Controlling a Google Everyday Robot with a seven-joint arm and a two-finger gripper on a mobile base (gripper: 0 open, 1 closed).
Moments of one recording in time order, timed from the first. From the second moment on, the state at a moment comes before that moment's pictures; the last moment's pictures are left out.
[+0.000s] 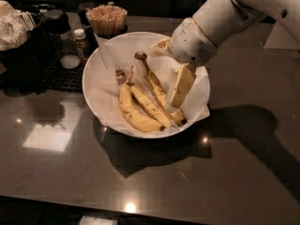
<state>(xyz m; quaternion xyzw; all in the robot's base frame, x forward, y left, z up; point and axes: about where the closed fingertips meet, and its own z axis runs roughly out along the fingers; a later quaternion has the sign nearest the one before) 0.511 -0.012 0.913 -0.73 0.58 0.24 0.25</state>
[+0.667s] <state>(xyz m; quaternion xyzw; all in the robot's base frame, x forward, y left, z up) 0.517 -0.043 0.912 -0.70 0.62 0.24 0.28</state>
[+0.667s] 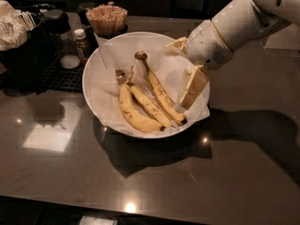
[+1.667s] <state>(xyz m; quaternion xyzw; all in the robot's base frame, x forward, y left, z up) 0.515 -0.003 0.879 -0.75 0.57 0.26 0.22</state>
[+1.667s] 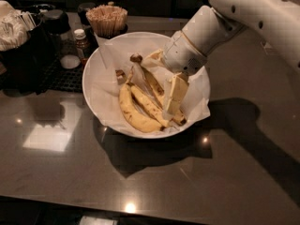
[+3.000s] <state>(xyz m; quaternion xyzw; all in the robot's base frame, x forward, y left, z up) 0.529 -0.045 0.891 -0.70 0.62 0.24 0.28</state>
